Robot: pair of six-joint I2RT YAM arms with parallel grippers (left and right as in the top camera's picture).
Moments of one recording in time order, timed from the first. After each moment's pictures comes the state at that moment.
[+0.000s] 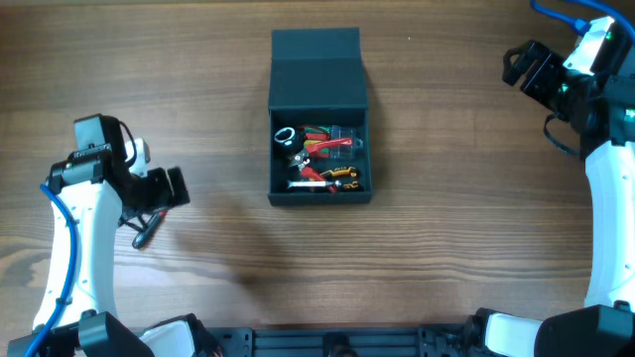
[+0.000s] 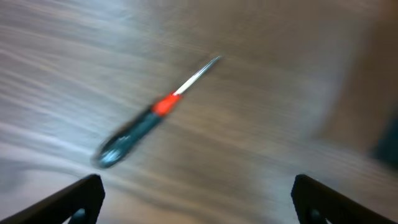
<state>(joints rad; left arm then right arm) 0.27 1.39 1.01 -1.02 0.08 -0.09 -0.25 1.47 1.38 -0.66 -0.25 0.31</state>
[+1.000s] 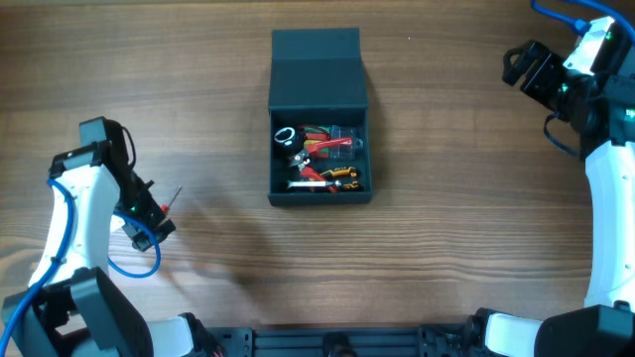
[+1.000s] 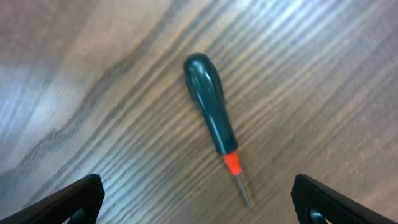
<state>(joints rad) 0.31 1.52 1.01 -1.08 -0.11 -1.94 -0.25 1.47 1.38 -0.66 -0.25 0.31</state>
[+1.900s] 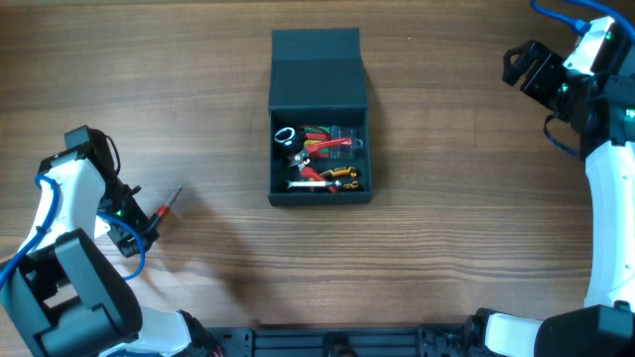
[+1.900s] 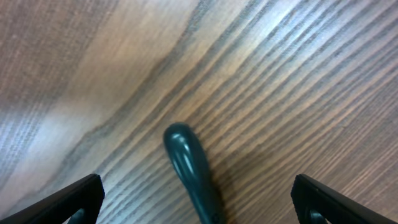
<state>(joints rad) 0.42 1.66 1.01 -1.01 -0.19 -1.84 -0.25 1.47 1.38 -0.66 -0.25 0.31</state>
